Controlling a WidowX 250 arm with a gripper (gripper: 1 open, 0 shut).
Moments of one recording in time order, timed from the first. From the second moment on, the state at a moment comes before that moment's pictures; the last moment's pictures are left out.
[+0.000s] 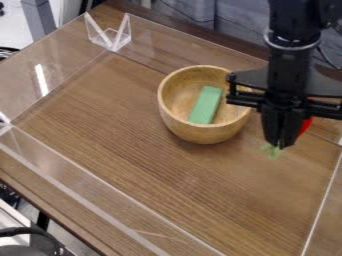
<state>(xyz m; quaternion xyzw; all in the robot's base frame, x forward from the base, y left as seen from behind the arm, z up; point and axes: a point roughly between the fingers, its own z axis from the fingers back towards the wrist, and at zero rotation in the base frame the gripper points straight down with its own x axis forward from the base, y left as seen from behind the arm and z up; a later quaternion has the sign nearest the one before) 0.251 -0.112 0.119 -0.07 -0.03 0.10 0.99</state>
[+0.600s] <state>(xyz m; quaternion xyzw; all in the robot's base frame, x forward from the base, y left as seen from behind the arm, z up) 0.264 -0.108 0.118 -0.08 -0.04 0.13 0.99</state>
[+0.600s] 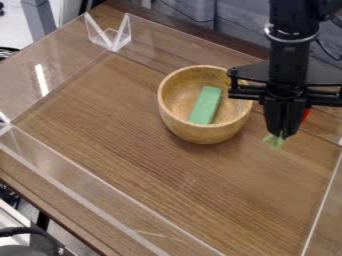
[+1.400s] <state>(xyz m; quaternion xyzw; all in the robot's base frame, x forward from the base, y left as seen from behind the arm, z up) 0.274 -0.108 0.115 -0.08 -0.04 0.18 0.98</state>
